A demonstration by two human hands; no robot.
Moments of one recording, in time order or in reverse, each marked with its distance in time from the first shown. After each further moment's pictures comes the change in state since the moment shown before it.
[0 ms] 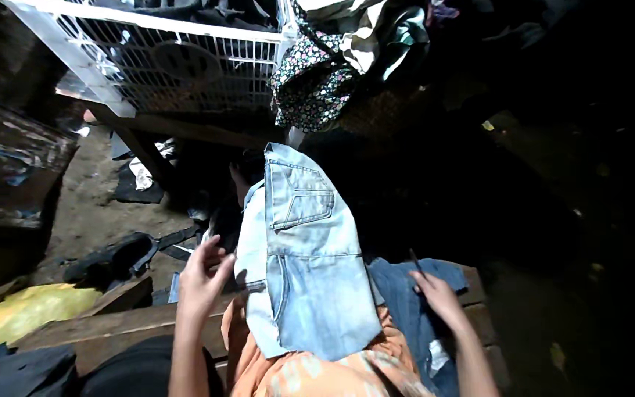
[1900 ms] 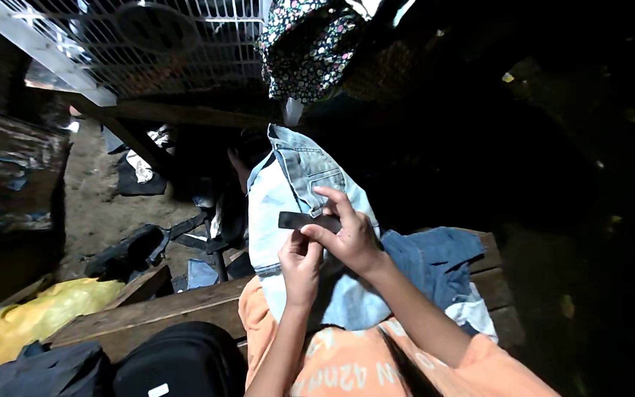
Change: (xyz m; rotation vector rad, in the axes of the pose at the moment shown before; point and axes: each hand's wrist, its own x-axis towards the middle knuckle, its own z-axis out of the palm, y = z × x) left_hand -0.018 0.091 0.118 -0.984 0.121 0.033; right_hand -0.036 -0.216 0.082 0.254 0.278 -0.994
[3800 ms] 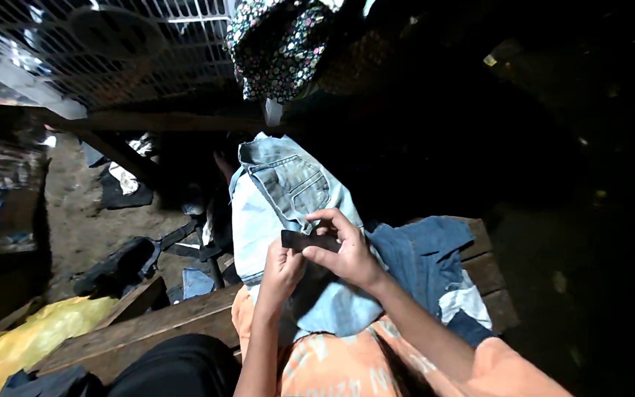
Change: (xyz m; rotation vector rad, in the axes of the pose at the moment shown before) left_hand 0.019 0.001 -0.032 0.240 -0.492 0.116; right_hand -0.025 0.001 -0.013 0.481 -0.063 0.217
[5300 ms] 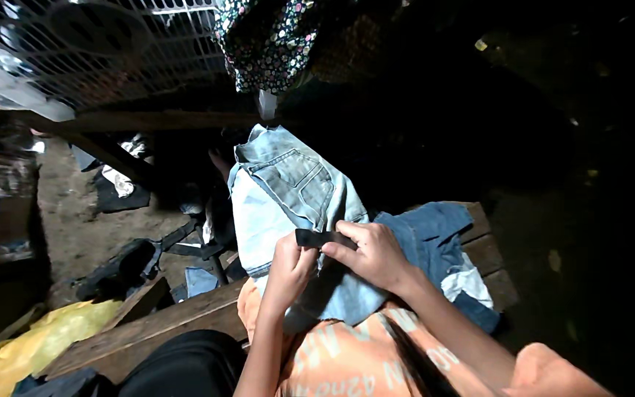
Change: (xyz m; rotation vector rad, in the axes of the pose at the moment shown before) left_hand 0.001 0.016 -0.004 0.206 -0.146 0.005; right_hand -0.018 -0.023 -0.026 -0.676 -0.109 0.062
